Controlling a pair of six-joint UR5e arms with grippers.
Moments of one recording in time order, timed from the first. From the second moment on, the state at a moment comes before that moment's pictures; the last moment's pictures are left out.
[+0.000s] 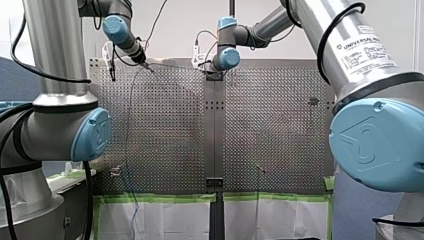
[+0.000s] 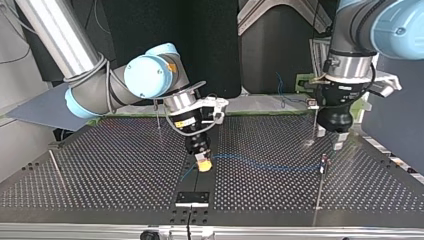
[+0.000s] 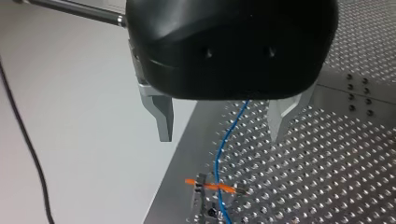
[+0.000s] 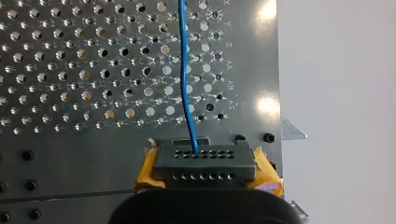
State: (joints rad) left arm 0.03 -1.34 -1.75 -3.26 -1.54 -1.84; right arm 2.32 -1.07 1.09 -0.11 1.56 1.62
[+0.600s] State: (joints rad) left arm 0.01 -1.35 -1.75 -3.23 -1.57 -1.68; right arm 2.32 -1.07 1.09 -0.11 1.56 1.62
